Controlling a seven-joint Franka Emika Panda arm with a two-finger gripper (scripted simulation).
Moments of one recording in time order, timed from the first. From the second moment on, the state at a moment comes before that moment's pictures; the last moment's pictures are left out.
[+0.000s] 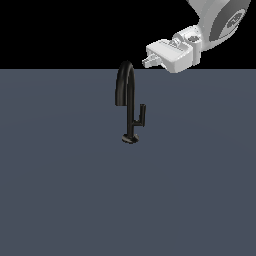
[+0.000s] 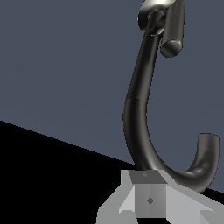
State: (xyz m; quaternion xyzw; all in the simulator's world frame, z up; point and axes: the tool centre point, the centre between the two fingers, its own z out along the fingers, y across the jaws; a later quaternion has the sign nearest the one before) arm 0.073 -0.060 0.301 -0.71 0.44 0.36 0.42
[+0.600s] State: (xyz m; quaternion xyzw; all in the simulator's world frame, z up) arm 0.106 -0.071 0.195 -0.53 0.52 0.44 0.50
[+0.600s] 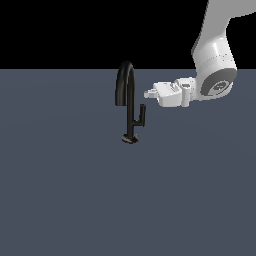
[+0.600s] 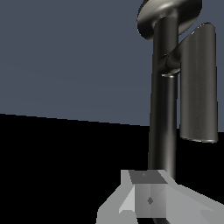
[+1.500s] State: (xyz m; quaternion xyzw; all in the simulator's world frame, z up) arm 0.111 -0.065 0.142 -0.44 0.55 0.46 0.53
